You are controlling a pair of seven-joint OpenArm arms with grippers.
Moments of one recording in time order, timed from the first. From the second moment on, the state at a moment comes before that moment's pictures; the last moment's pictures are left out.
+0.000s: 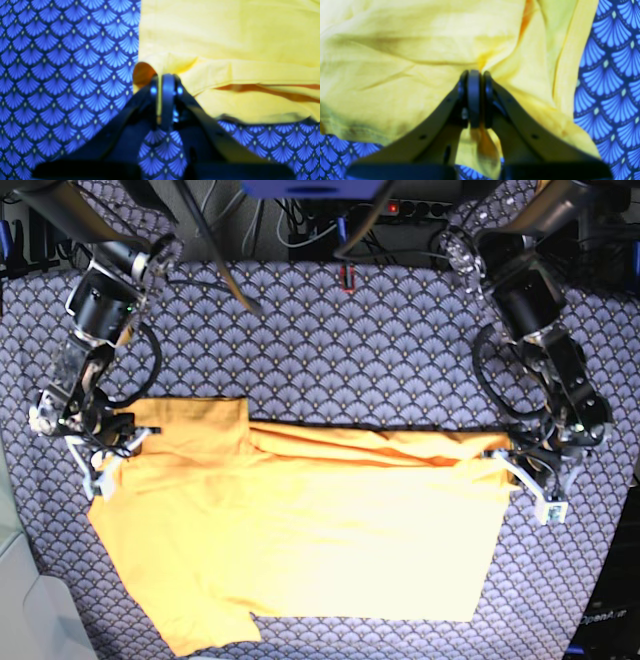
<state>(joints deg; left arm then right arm) -20.5 -2.4 -34.7 75.8 5.4 -36.2 48.3 21.2 4.0 36.8 64.9 -8.0 39.9 -49.0</state>
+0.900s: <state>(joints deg) -24.8 -3.2 -34.5 75.2 10.2 -36.2 48.9 26.7 5.0 35.0 64.9 -8.0 39.9 -49.2</state>
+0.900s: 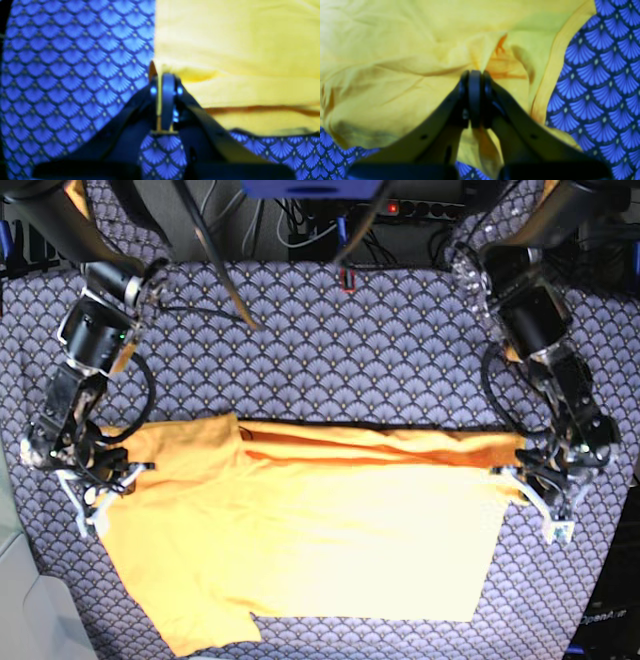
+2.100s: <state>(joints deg) -33.2 -5.0 -34.4 61.6 11.4 -35.8 42.7 36.7 10.5 30.5 54.5 -8.0 39.9 -44.7</state>
